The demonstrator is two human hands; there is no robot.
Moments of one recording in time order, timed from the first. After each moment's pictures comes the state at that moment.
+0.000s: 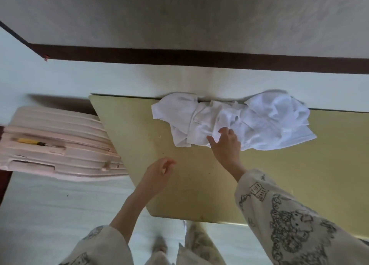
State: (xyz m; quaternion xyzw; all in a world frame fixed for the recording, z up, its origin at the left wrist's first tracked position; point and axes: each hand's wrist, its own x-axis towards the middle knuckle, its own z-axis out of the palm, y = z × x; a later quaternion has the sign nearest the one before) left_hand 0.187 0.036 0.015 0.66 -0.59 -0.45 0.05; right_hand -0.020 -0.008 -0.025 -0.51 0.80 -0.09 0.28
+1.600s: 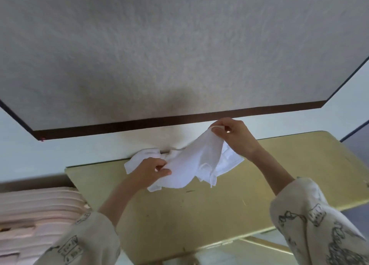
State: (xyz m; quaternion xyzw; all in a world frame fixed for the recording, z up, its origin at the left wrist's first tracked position) left_hand 0.149 0.002 0.168 0.44 -0.80 -0.41 0.09; right_hand -0.088 0.065 0.259 -0.56 0.69 -0.38 0.27
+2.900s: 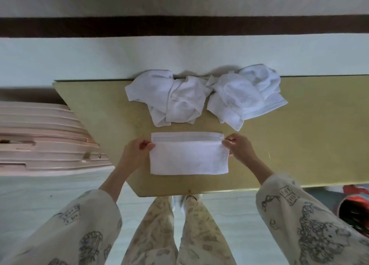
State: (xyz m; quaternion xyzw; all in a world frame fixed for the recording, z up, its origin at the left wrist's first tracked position) left_hand 0.198 0.028 -0.017 0.68 -0.58 -0.45 0.06; right_hand -0.098 0.083 -0.020 -0.37 0.81 -0.14 0.43
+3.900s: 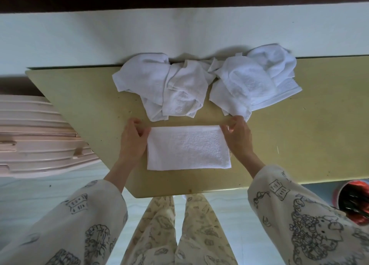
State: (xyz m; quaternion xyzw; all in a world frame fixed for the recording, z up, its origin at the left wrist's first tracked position) left_hand 0.175 0.000 -0.050 0.75 -0.52 -0.40 0.09; right_hand -0.082 0.060 -0.061 -0.40 0.86 -0.13 0.29
